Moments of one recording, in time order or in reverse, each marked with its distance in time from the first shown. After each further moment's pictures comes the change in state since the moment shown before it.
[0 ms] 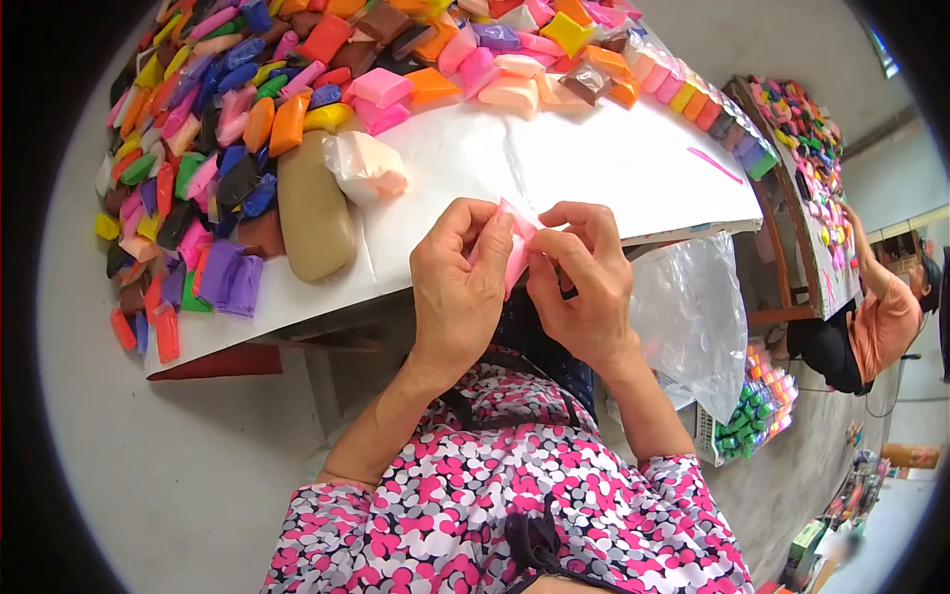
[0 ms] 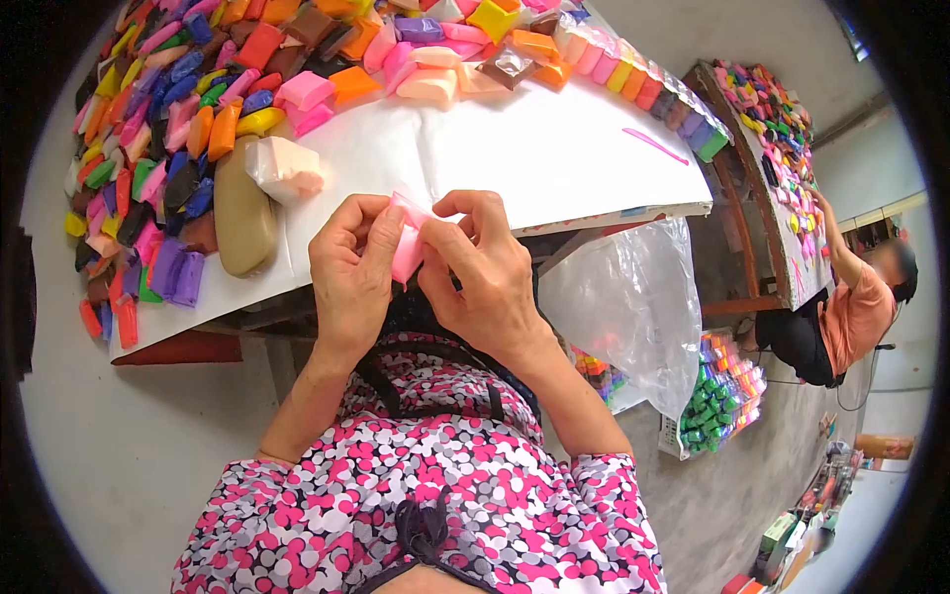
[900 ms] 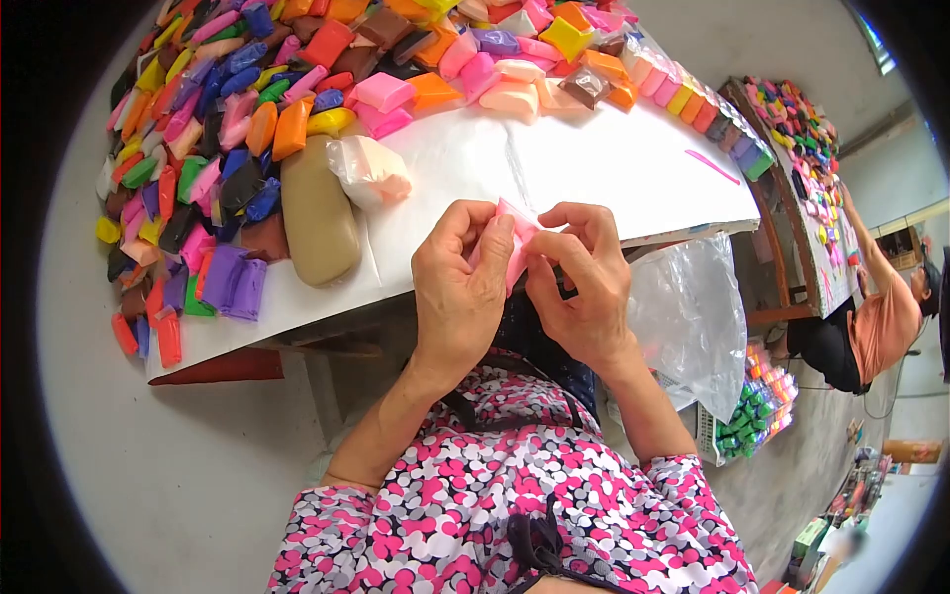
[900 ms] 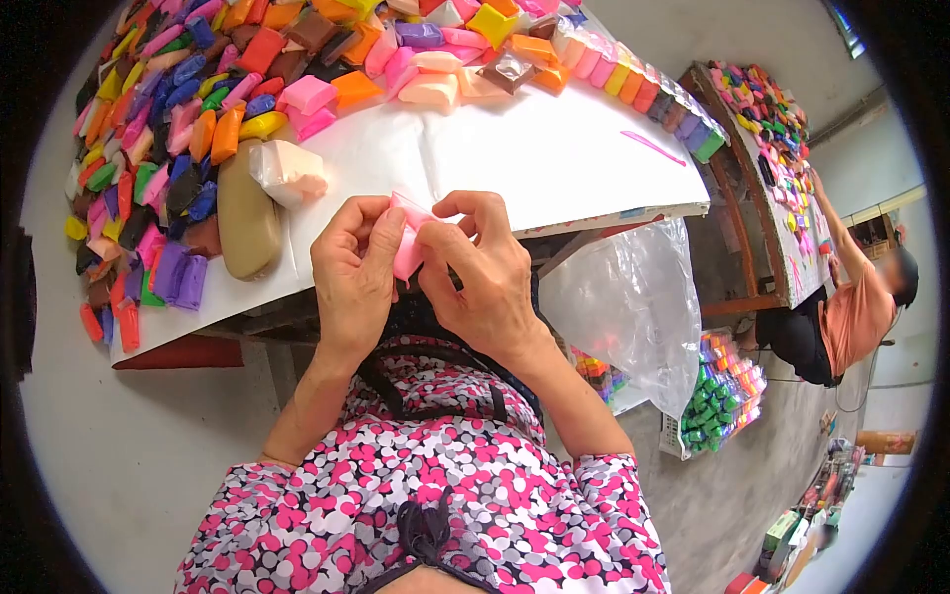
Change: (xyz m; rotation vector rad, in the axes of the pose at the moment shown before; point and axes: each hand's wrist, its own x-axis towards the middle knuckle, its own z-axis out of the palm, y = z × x) left_hand 0.001 -0.001 -0.002 -0.013 0.017 0.020; right_hand 0.002 -0.004 0.002 -0.020 0.006 0.007
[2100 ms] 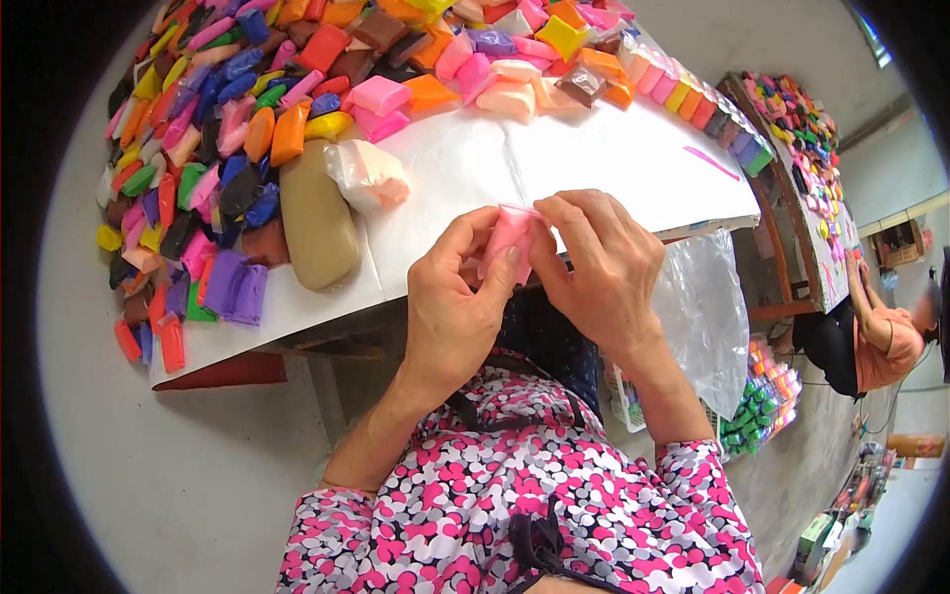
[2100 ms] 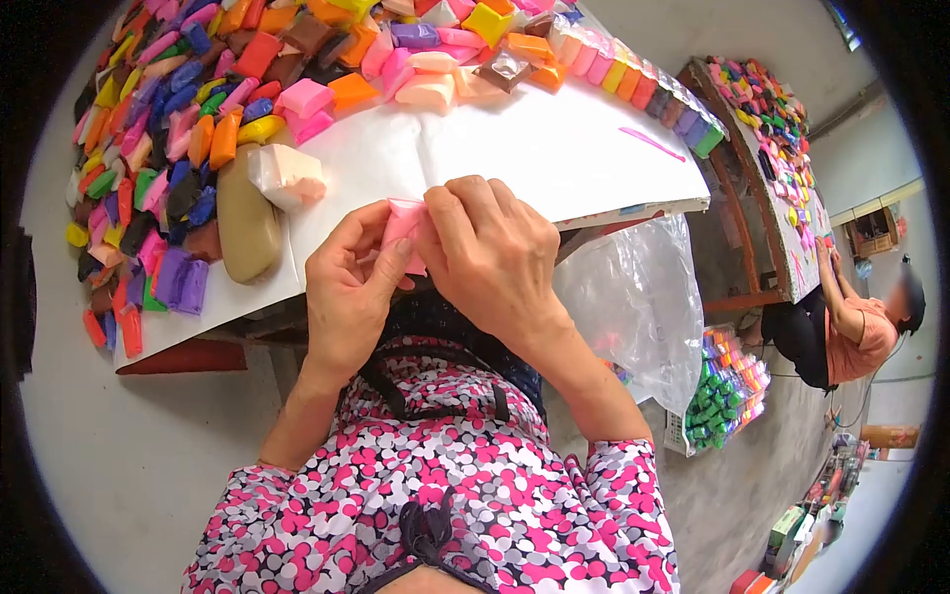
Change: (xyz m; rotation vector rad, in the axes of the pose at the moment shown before) left_hand -0.008 0.007 -0.012 0.029 -0.157 -0.065; right_hand 0.028 0.000 -0.012 -0.442 0.020 -0.211
